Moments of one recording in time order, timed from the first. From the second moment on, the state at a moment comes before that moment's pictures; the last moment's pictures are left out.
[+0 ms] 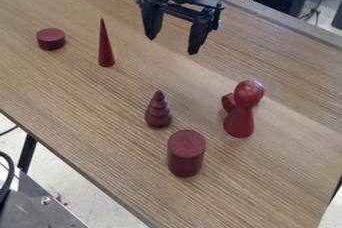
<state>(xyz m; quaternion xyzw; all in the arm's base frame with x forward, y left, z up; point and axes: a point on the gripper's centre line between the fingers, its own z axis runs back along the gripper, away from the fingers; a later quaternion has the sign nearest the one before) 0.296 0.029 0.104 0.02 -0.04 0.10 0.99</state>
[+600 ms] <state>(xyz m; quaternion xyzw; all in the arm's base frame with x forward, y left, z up) 0.317 0.023 0.099 0.02 -0.04 0.06 1.00</state>
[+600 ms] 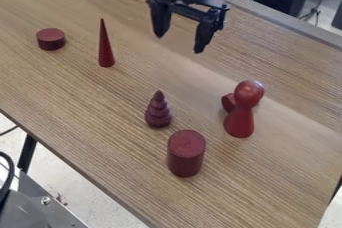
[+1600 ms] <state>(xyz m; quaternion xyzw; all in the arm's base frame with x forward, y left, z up) 0.313 -0.053 0.117 -0.02 -0.03 -0.05 1.00</state>
